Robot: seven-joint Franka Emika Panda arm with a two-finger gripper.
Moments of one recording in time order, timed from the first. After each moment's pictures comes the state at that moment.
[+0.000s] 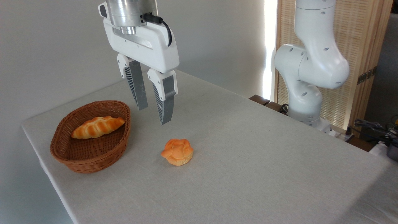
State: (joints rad) arm -0.04 0.02 0.00 -1.57 -0.04 1.64 0.71
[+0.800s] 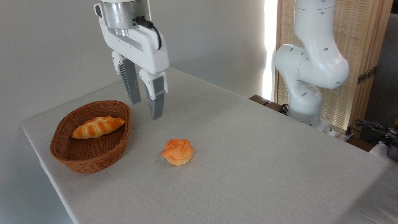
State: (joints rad) arm -0.05 0.03 -0.03 -1.57 -0.11 1.65 0.71
